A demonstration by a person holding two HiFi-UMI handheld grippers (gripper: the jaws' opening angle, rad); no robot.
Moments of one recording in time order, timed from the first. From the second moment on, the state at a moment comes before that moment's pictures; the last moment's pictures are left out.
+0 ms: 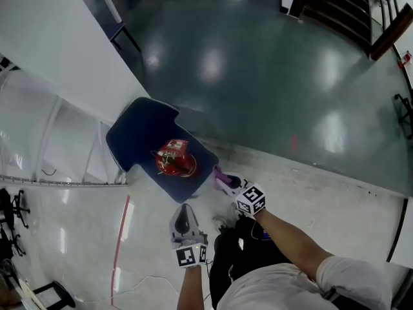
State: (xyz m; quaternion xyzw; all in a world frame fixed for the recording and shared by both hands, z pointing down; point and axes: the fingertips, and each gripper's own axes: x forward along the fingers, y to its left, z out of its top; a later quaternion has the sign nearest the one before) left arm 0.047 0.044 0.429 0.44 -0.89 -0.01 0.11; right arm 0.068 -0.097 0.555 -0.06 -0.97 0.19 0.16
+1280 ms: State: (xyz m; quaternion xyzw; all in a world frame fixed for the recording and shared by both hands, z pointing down) left arm -0.003 0.084 0.597 0.51 -0.84 -0.05 0.16; right arm -0.041 -0.071 0.888 0.12 -0.87 0.45 0.14
